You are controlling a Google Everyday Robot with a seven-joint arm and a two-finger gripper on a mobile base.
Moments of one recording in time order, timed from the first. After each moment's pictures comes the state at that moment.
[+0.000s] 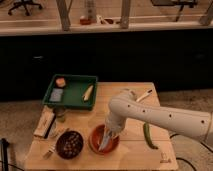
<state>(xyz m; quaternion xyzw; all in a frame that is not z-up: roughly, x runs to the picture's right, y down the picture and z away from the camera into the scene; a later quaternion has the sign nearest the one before) 0.028 0.235 0.730 -0.28 -0.29 -0.46 0.79</state>
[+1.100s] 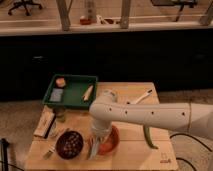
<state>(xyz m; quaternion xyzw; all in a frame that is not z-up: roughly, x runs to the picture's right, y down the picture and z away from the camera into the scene) -0.022 0.260 0.701 -0.28 -0.30 -0.55 0.72</state>
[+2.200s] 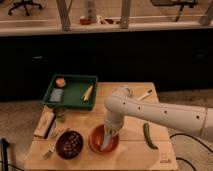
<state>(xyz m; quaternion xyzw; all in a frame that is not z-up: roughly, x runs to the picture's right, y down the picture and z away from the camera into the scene) 0.023 0.225 0.727 -0.29 -0.27 -0.51 0.76</state>
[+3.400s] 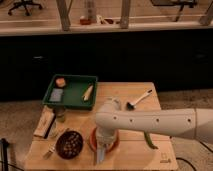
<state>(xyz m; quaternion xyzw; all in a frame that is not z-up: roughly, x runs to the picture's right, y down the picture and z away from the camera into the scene) 0.013 0.285 0.707 -0.29 -0.30 -0.58 0.71</state>
